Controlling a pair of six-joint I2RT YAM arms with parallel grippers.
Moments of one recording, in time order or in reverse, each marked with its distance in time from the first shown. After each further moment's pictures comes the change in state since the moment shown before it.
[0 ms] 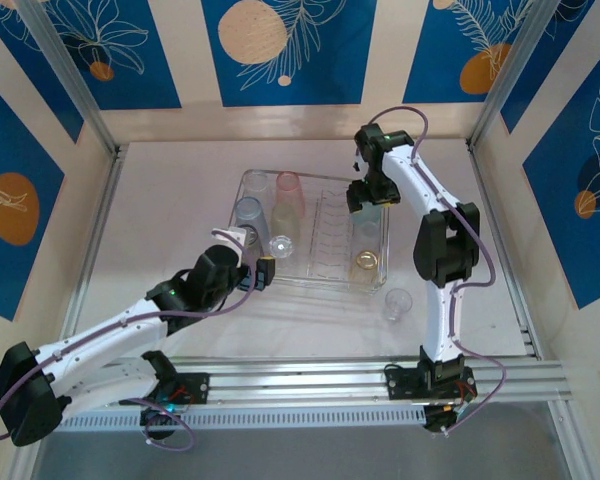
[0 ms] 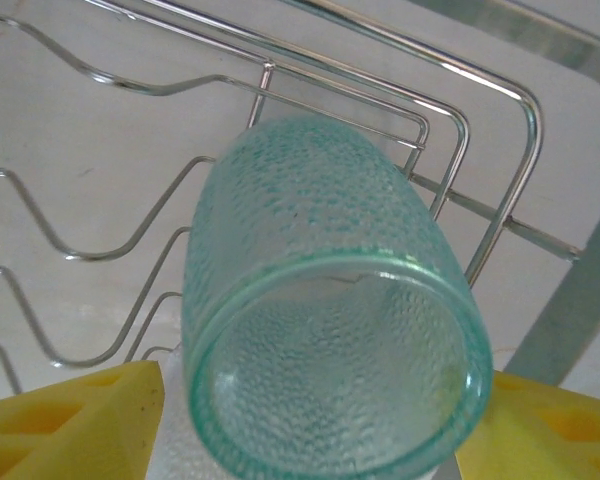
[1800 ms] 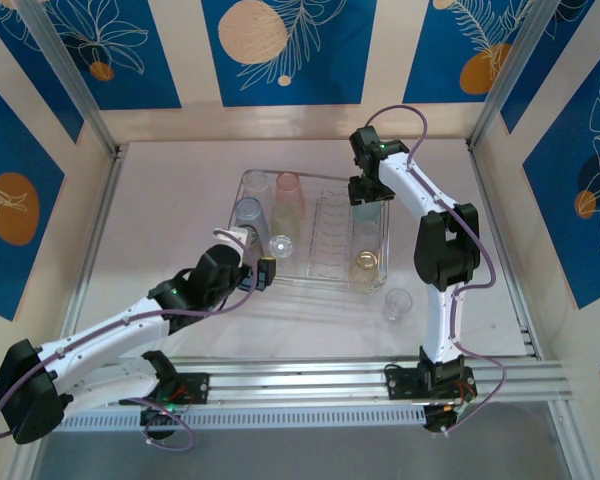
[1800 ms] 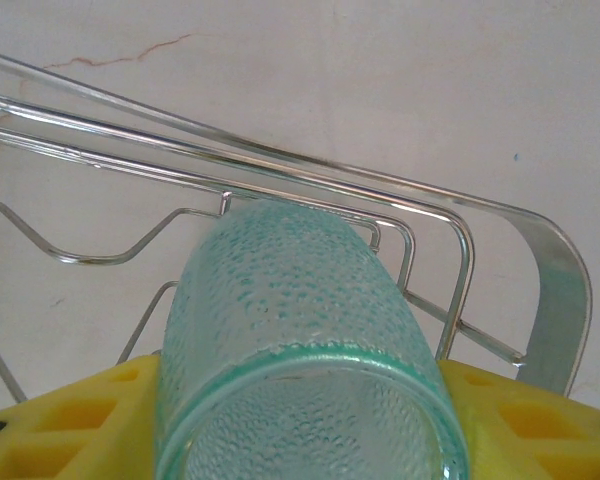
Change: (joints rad) left arm 0.000 0.017 0.003 0.000 0.000 0.000; right arm 0.023 -0.037 -0.119 0.244 0.121 0.085
